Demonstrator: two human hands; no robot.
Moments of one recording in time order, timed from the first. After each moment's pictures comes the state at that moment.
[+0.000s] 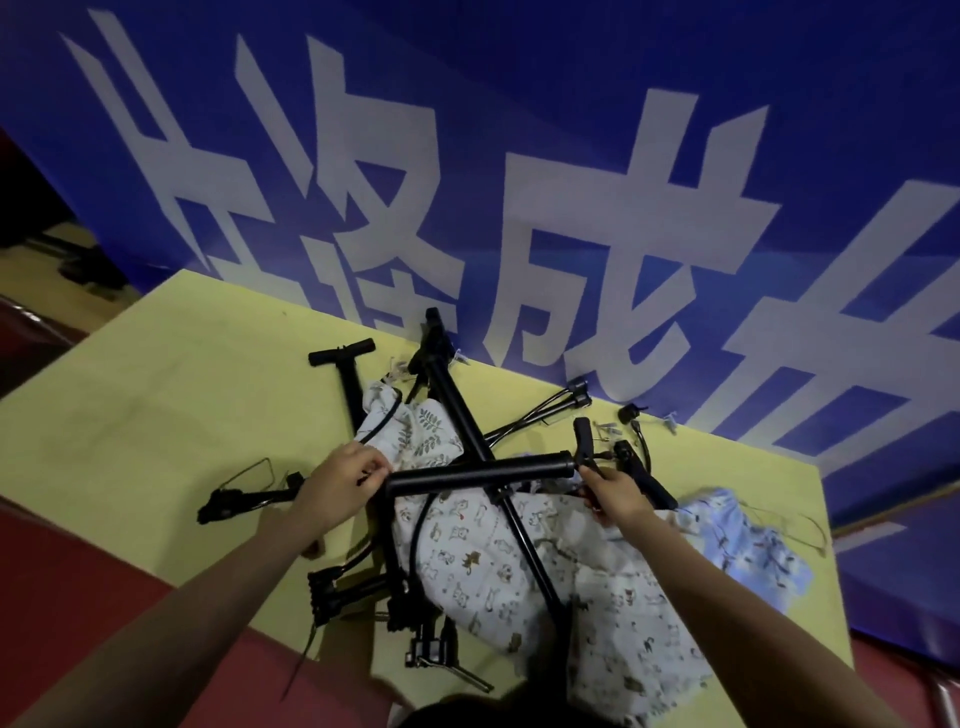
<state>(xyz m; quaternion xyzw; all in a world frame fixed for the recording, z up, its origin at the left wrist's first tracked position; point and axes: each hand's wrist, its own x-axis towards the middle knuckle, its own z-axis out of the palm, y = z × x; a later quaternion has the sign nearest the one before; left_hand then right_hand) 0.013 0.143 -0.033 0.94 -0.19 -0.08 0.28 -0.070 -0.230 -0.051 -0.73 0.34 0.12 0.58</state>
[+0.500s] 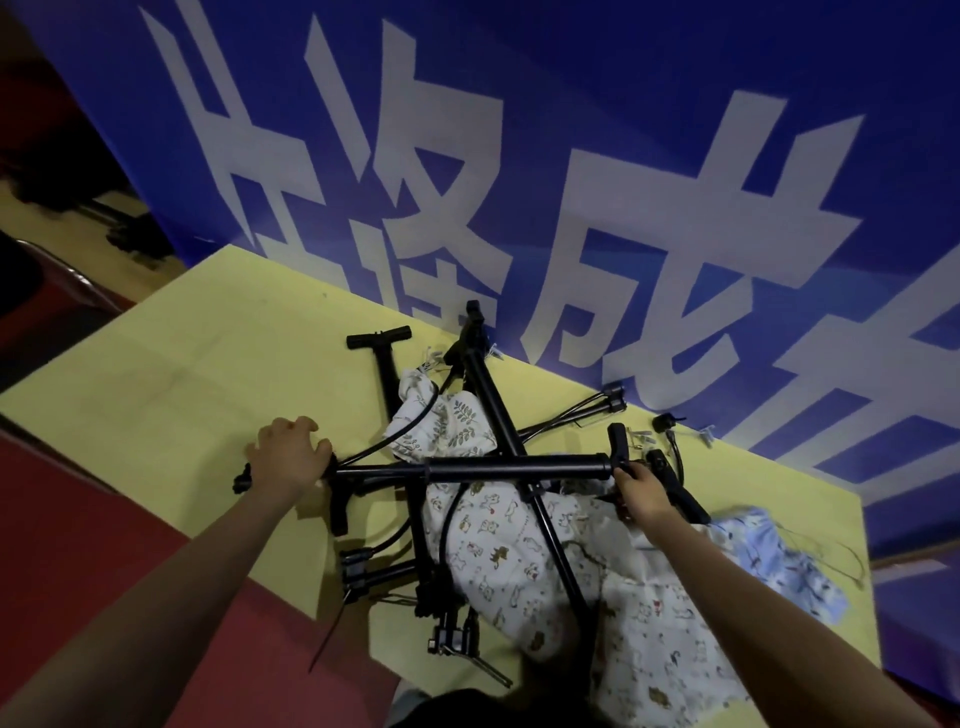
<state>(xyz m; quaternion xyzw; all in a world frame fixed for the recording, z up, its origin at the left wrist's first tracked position) 0.033 0.224 -0.031 0.99 0.11 -0.07 0.09 -0.050 -0.230 -0.070 -0.78 0.34 0.11 0.51</state>
